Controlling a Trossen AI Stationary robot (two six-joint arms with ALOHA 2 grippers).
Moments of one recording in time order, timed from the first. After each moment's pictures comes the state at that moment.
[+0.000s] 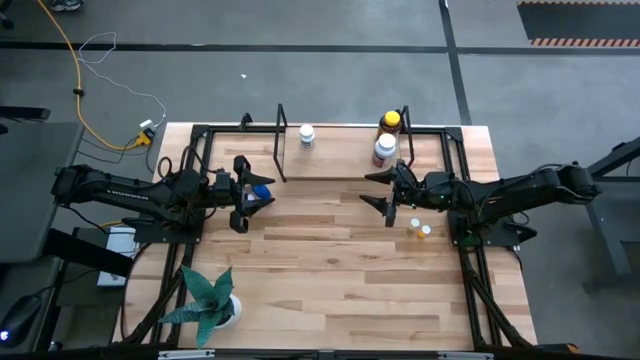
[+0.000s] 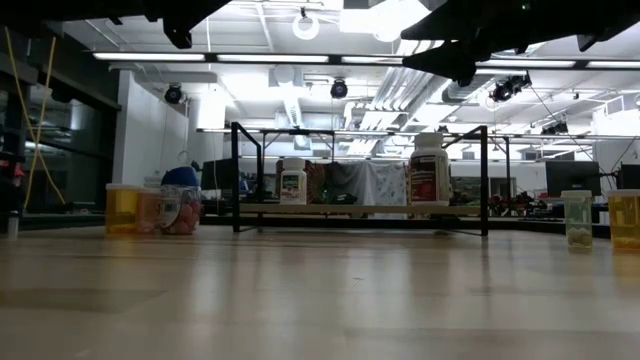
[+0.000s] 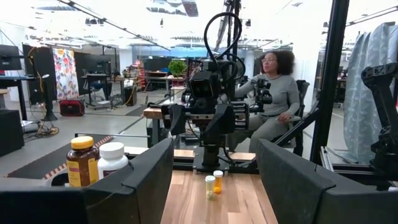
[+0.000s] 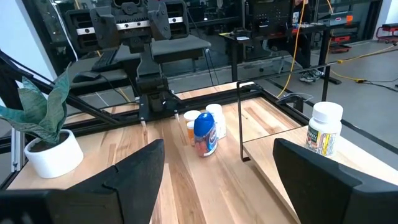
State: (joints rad) left arm 0.06 0.77 0.38 0.57 -0.12 0.00; right arm 0.02 1.00 0.49 0.41 0.24 0.13
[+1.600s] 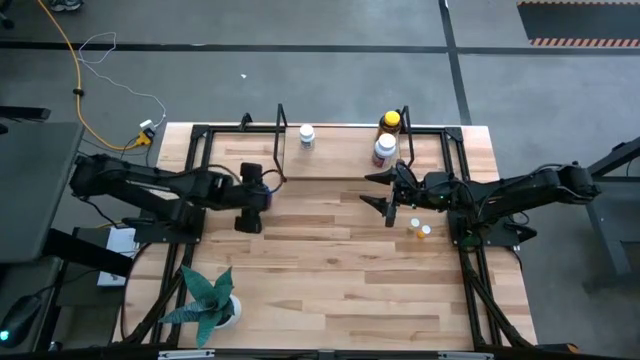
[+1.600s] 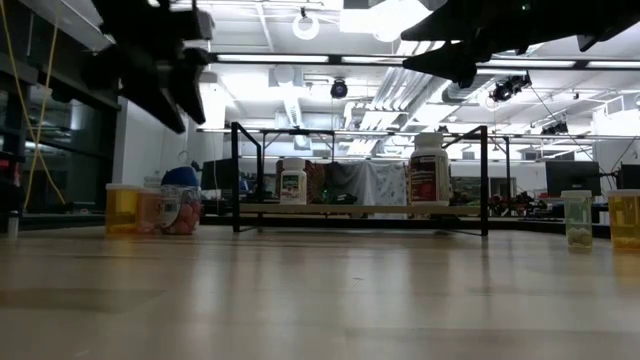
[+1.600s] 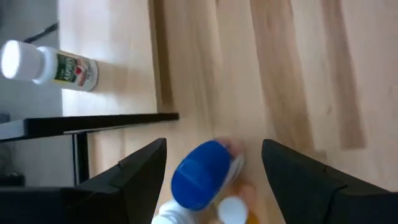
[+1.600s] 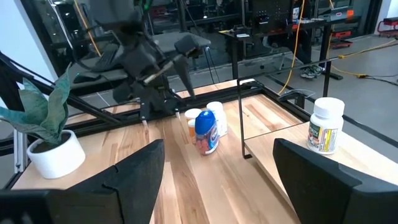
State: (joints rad) left arm 0.07 1.17 0.87 -0.80 -0.40 0.26; right arm 0.02 1.00 0.49 0.40 0.24 0.15
